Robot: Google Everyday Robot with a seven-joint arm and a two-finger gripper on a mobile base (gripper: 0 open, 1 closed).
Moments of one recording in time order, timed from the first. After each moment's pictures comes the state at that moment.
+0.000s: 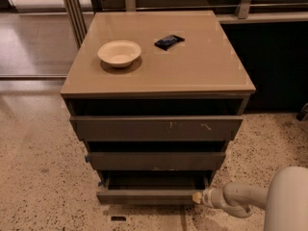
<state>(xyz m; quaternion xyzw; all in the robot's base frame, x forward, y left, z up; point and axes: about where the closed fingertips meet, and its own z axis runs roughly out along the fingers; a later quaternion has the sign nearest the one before) 0.516 -0.212 0.211 -0.04 0.95 0.23 0.20</state>
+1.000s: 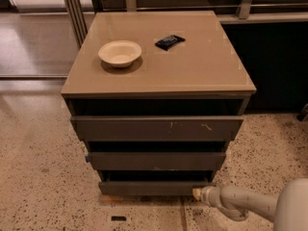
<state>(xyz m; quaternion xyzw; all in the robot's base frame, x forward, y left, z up) 0.548 -0.219 0.202 -0.05 0.94 0.19 0.27</state>
